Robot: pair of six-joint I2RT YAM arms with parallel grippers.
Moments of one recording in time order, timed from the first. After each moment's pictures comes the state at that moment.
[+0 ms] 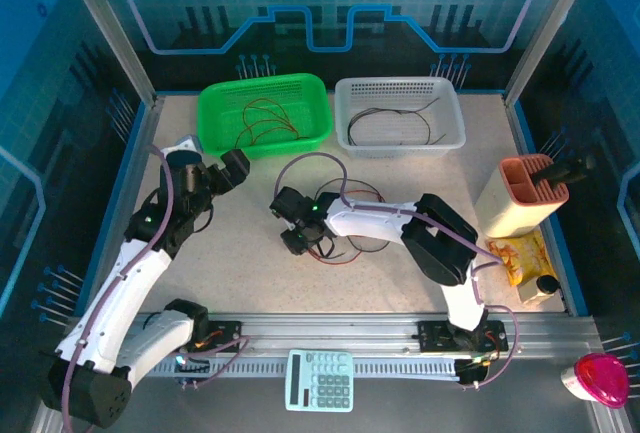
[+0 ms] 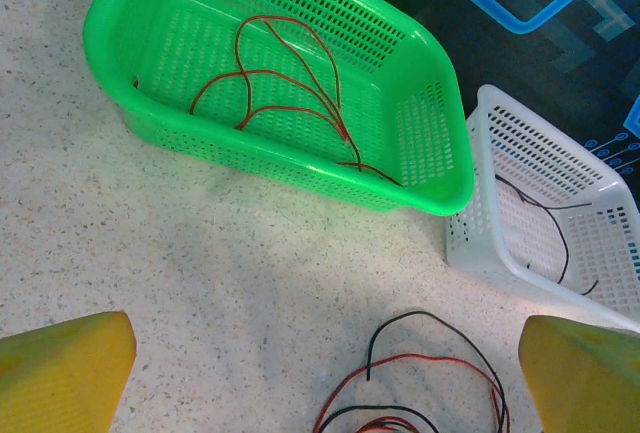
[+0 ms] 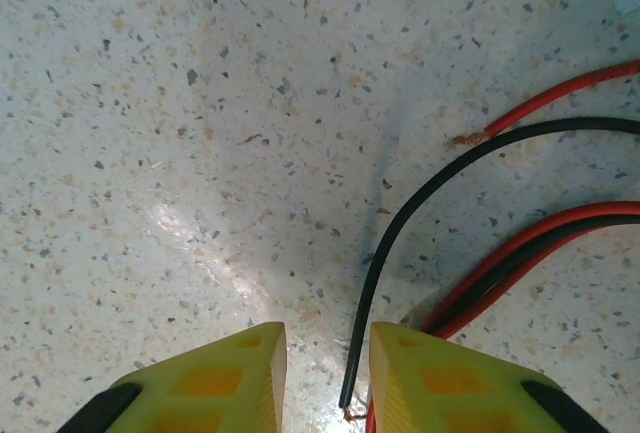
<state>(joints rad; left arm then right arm) -0.22 0.90 0.89 -0.50 -0.10 -0.71 1.01 1.99 1.40 -0.62 0.02 0.33</state>
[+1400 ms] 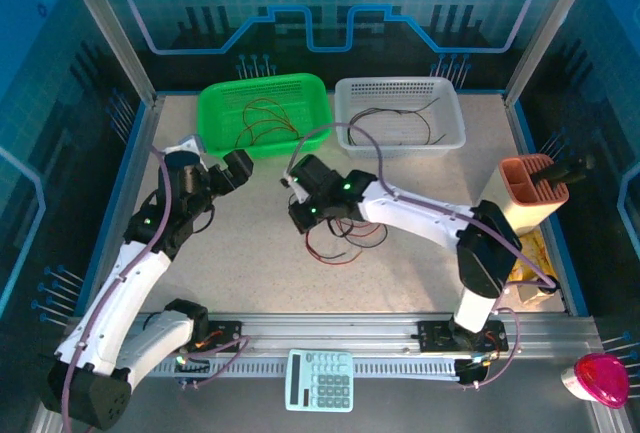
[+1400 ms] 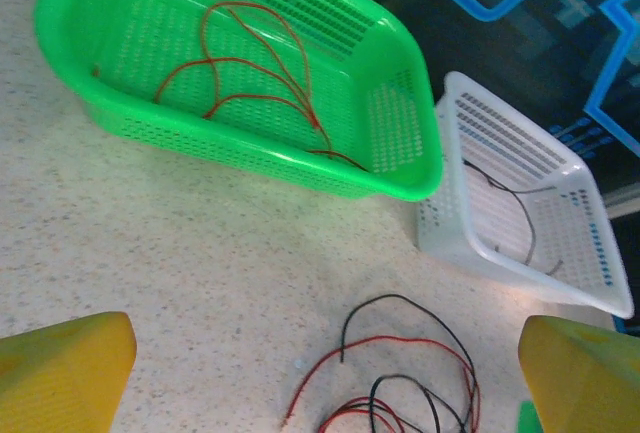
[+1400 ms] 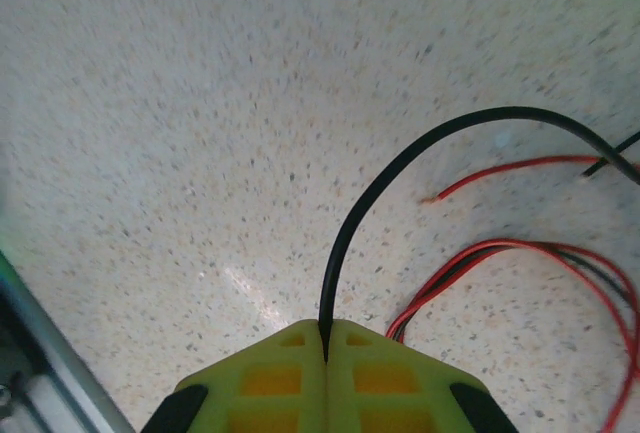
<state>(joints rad) -0.22 0.89 0.87 -0.46 -0.01 -0.71 0.91 1.73 1.41 -0.64 -0.11 0.33</state>
